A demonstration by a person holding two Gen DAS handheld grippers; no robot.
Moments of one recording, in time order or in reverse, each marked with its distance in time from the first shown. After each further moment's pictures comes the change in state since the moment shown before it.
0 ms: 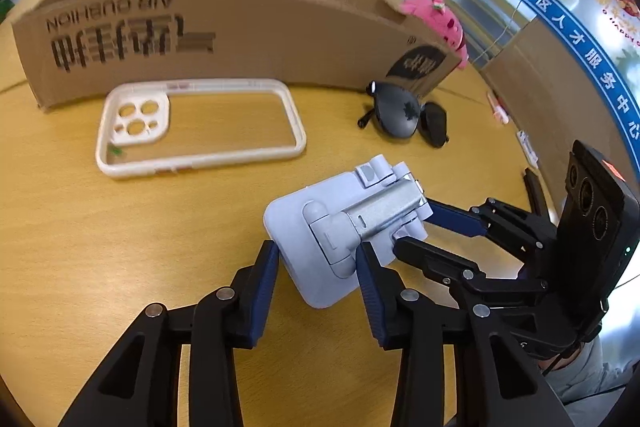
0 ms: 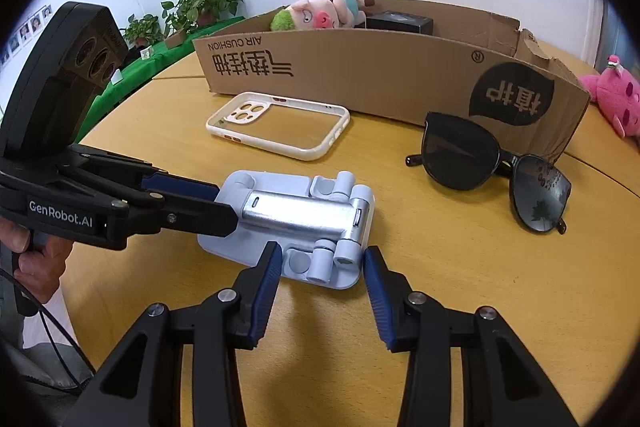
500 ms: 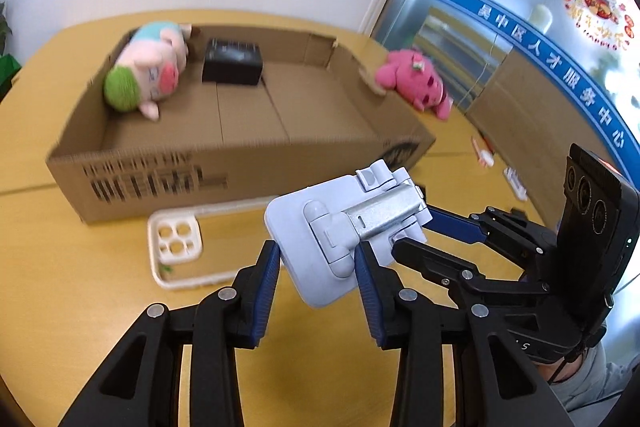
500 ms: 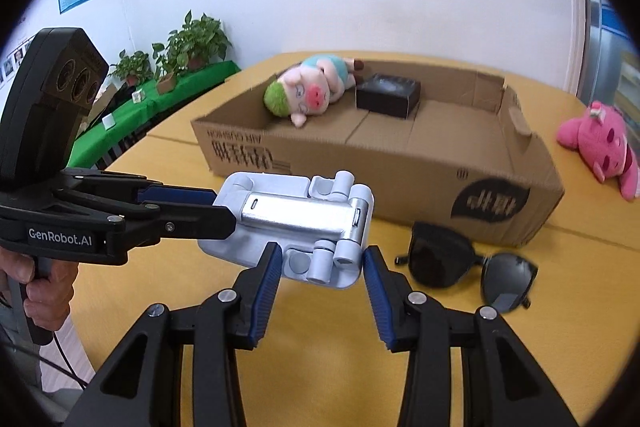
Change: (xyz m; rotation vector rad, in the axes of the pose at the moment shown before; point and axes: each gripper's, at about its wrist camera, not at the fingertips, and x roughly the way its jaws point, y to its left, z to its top) left arm -0.067 -0.007 0.053 0.082 -0.178 0.010; right arm -0.039 0.014 0.067 0.006 -0.149 -0.057
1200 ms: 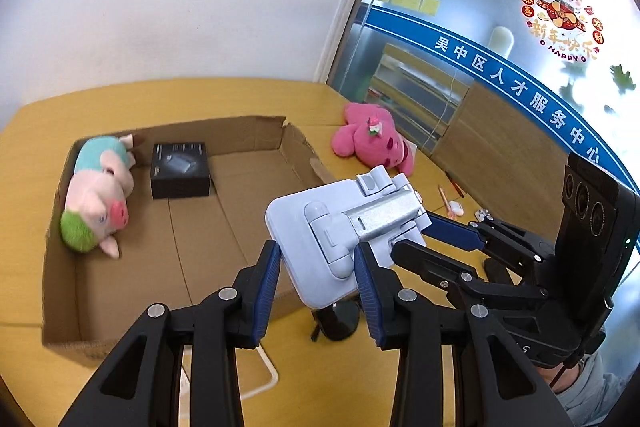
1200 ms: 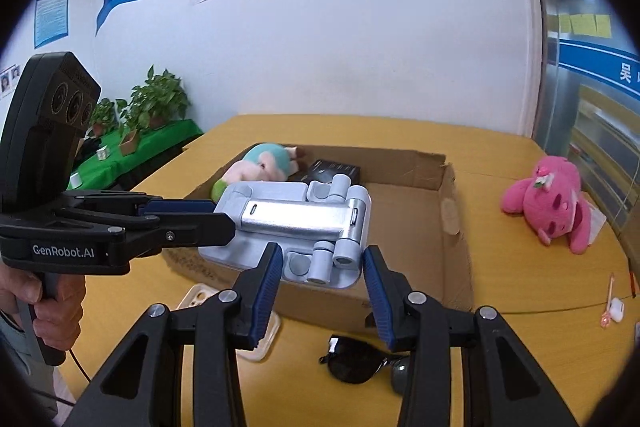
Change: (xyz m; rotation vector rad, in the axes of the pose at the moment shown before) left arm 0.007 -0.041 0.116 0.136 -0.098 -0.123; right arm -0.034 -0.049 0.088 0.041 -0.149 -0.153
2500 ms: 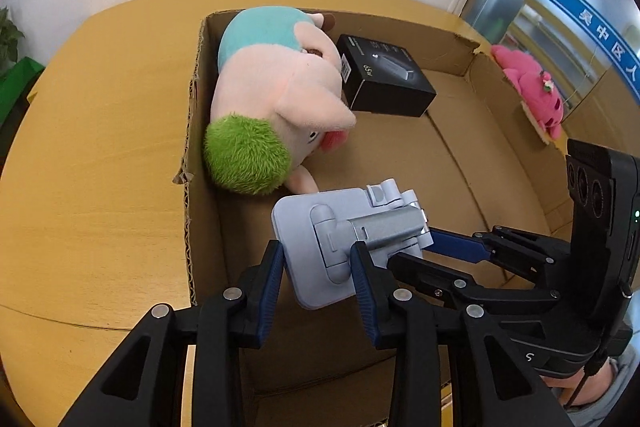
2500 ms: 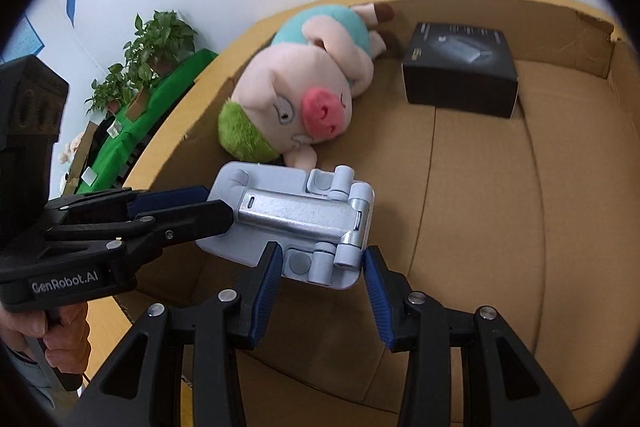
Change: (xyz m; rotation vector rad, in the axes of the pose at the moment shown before) left arm 0.064 0.217 -0.021 -0.114 0.304 0.287; right arm 0.256 0.087 -0.021 0.219 0.428 0.251
